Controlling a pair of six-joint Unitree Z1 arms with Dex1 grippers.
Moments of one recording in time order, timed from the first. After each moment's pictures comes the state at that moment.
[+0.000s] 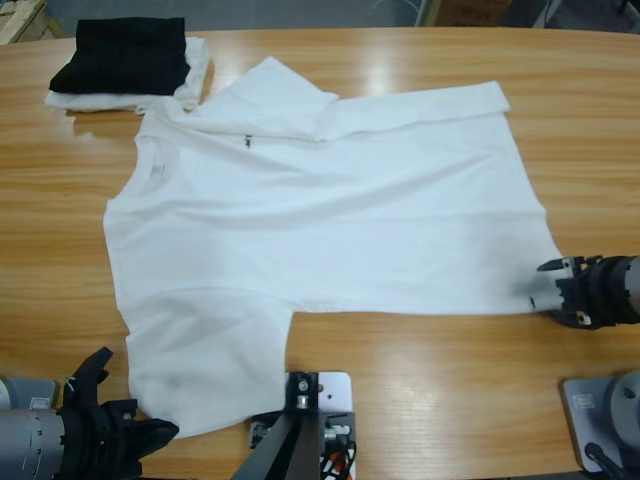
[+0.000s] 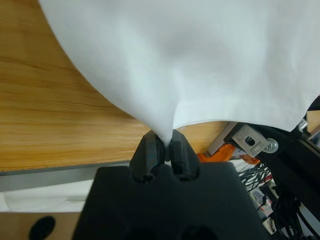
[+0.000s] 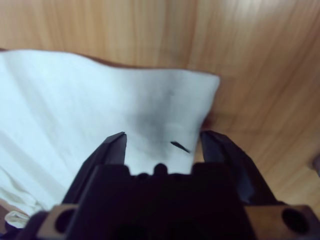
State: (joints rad) arm 0 -1.56 1.47 -0.42 0.07 -0.01 -1.97; arm 1 0.56 1.36 -0.44 0.42 -0.02 1.99
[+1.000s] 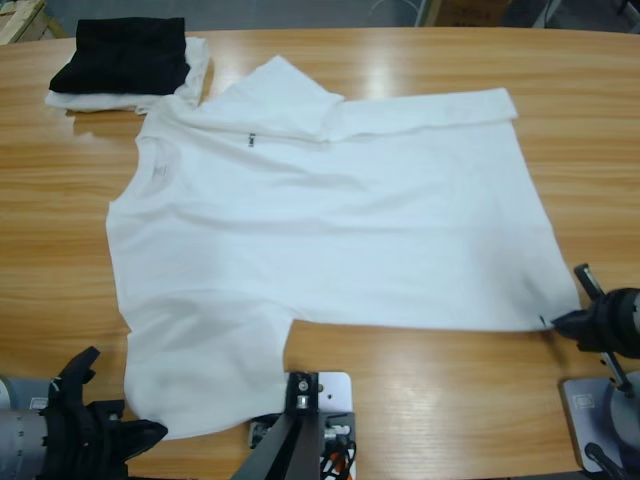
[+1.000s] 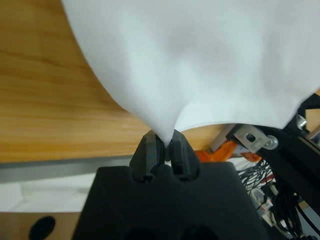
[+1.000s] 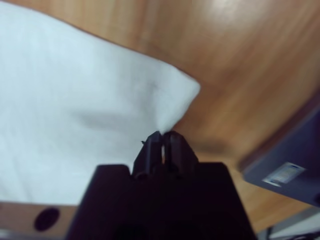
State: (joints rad) arm 0 -1.56 1.42 -0.45 0.16 -0.01 -1.97; arm 1 0.69 1.32 -0.43 0.55 -0.01 1.87
